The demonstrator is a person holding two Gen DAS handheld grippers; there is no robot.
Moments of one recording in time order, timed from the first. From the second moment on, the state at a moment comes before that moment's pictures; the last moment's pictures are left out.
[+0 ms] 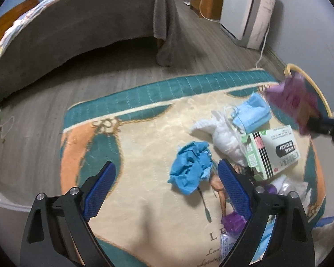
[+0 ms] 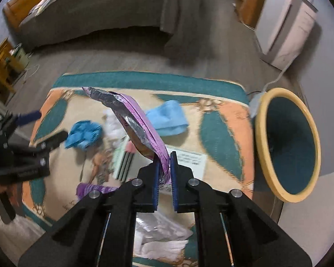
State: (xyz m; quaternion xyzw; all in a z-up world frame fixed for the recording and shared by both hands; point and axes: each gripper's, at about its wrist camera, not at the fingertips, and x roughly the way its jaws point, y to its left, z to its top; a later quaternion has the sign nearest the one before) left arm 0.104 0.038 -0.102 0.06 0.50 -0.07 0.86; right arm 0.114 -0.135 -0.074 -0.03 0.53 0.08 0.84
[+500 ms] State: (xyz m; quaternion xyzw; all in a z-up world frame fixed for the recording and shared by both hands) left arm 0.114 0.009 -0.141 0.09 0.53 -0.09 0.84; right arm 0.128 -0.153 -0.070 0.00 0.53 0.08 0.84
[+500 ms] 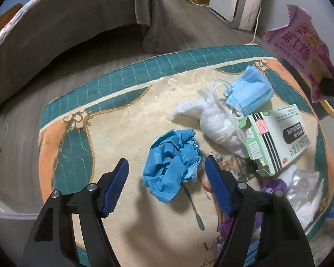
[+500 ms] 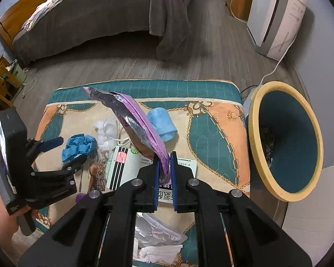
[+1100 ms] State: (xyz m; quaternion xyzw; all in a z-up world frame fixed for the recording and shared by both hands) left arm 0.121 0.006 -0.150 0.09 0.54 -0.11 0.83; right arm 0.128 -0.148 -0.072 -0.01 0.54 0.08 0.84
